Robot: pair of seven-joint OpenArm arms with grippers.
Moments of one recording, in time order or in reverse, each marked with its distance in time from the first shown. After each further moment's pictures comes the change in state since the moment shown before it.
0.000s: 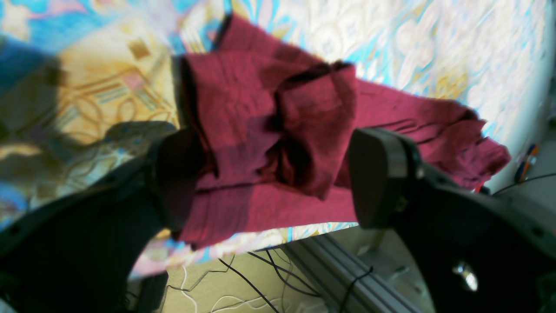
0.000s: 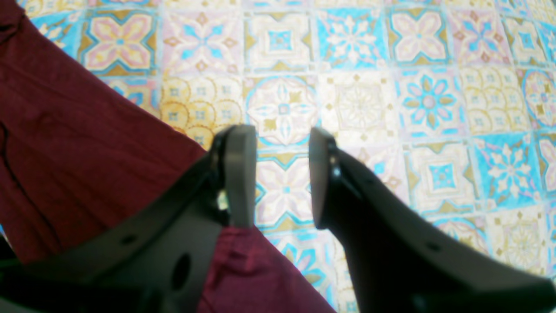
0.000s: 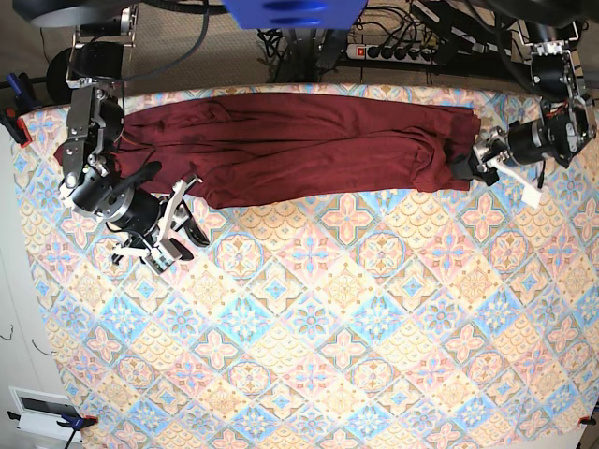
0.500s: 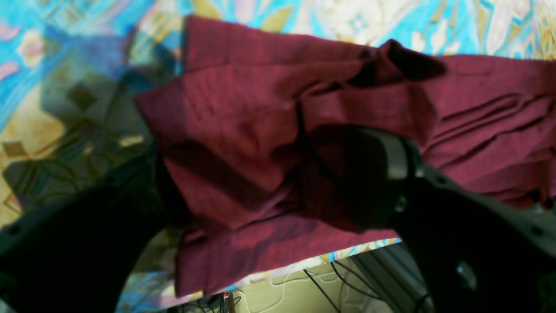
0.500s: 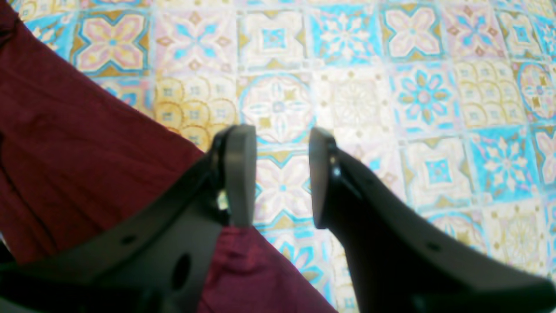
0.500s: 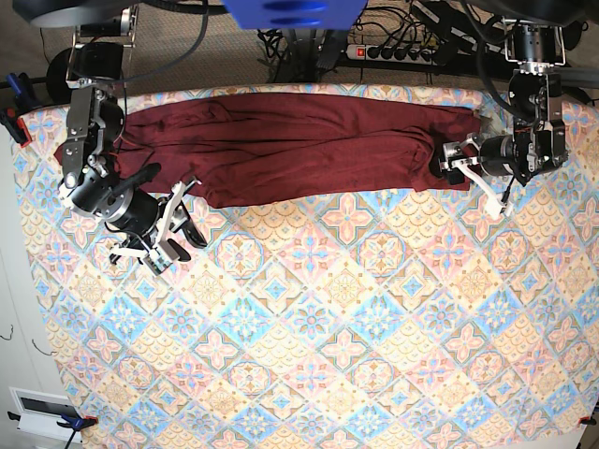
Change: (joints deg) left arm -5.0 0.6 12.5 -1.8 14.3 -0.2 -0.5; right arm 0.0 0.0 0.2 0.0 0.0 -0.2 0.0
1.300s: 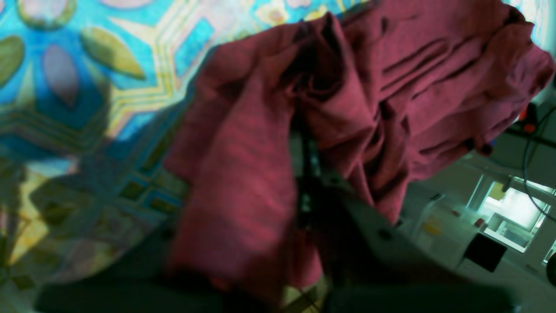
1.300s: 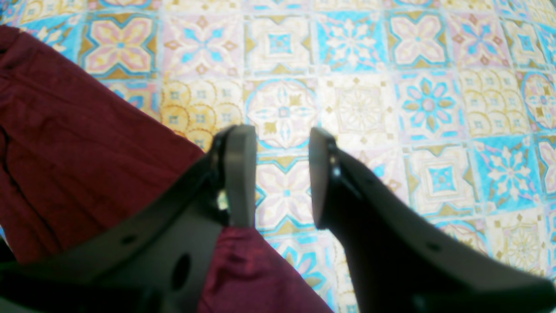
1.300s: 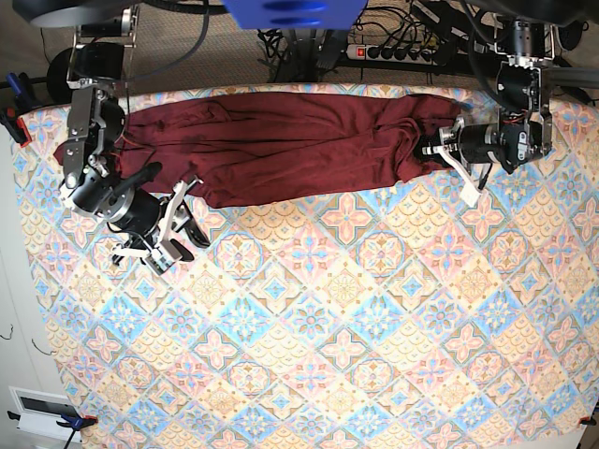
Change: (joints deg) left arm 1.1 2.7 0.9 -1.6 -10.3 -7.5 -0.1; right arm 0.1 -0.1 0.0 0.0 0.0 0.2 0.0
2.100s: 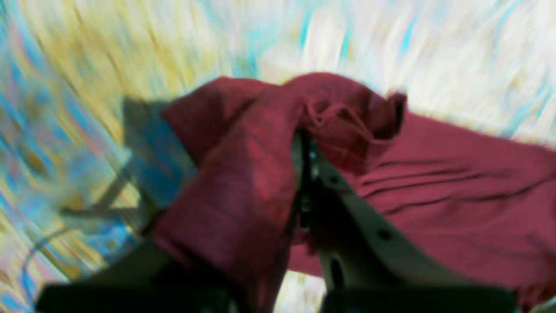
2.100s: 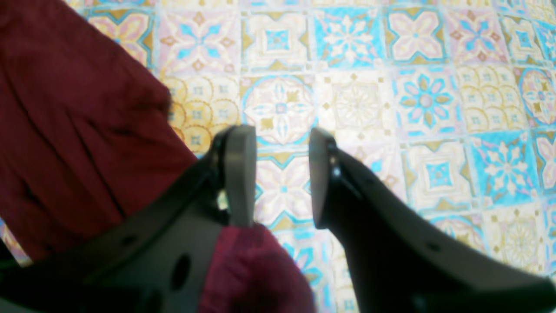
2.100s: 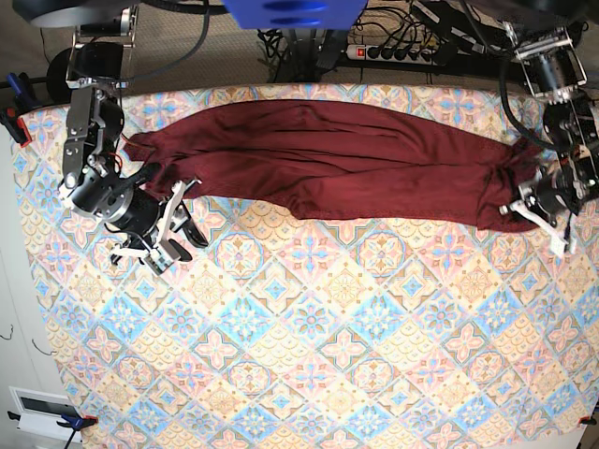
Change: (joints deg) left arm -11.9 -3.7 -17.1 -2.5 22.8 -0.2 -1.2; right arm 0.0 0.1 0.1 0.0 -0.2 0.0 0.1
